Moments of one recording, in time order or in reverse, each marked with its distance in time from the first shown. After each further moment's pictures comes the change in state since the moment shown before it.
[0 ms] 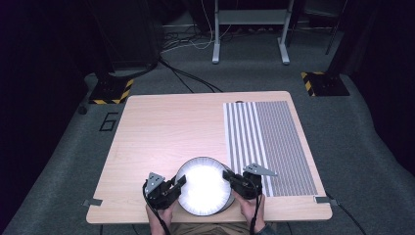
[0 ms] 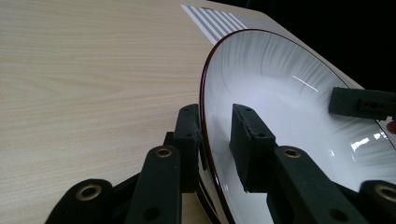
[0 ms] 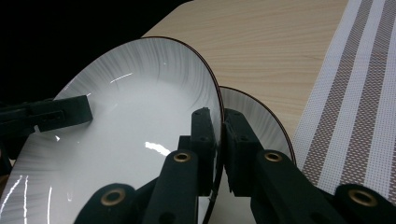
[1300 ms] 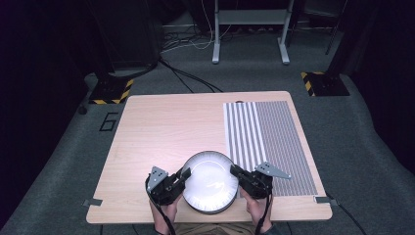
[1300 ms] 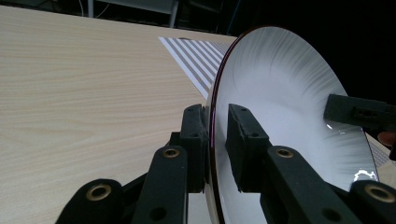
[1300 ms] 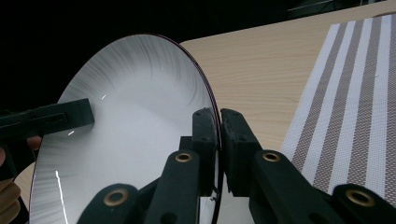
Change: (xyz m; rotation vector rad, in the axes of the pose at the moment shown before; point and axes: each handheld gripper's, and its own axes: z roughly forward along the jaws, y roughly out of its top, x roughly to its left) left arm -0.023 0.026 0.000 -0.068 -0.052 0.029; right arm 0.001 0.016 -0.031 -0.128 -0.005 -0.009
